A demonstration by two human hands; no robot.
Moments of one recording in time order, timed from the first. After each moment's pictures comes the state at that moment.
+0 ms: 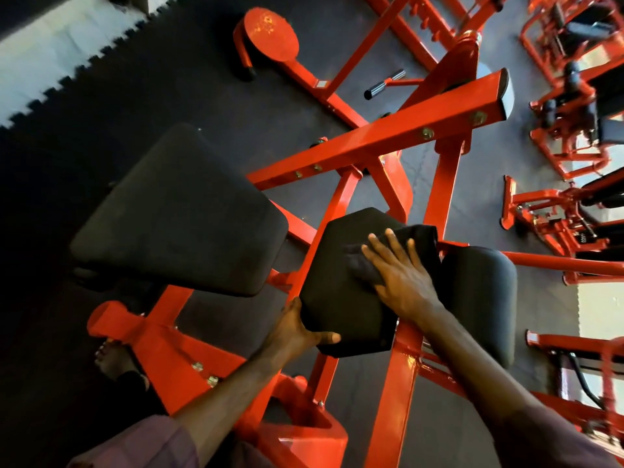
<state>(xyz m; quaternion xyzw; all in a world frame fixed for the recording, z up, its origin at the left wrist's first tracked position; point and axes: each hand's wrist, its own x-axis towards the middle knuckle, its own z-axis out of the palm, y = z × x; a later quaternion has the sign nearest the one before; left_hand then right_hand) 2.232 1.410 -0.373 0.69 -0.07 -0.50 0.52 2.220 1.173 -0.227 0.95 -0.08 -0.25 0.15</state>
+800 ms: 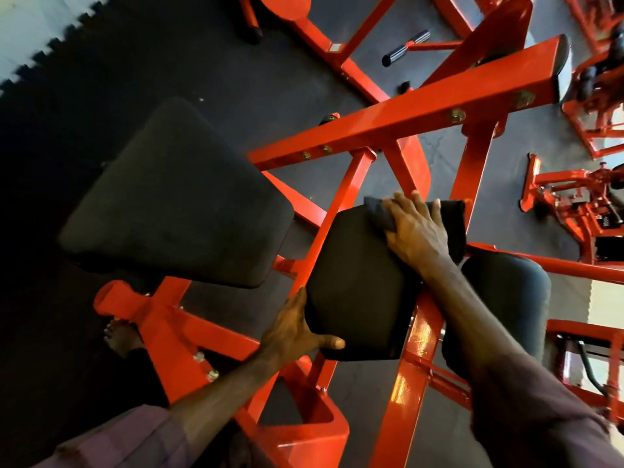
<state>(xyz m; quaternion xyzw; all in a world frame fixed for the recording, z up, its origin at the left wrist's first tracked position) 2.247 1.409 -0.378 0.68 -0.12 -0.50 0.52 2.312 1.131 -0.242 0.94 -0.21 -0.25 0.15</state>
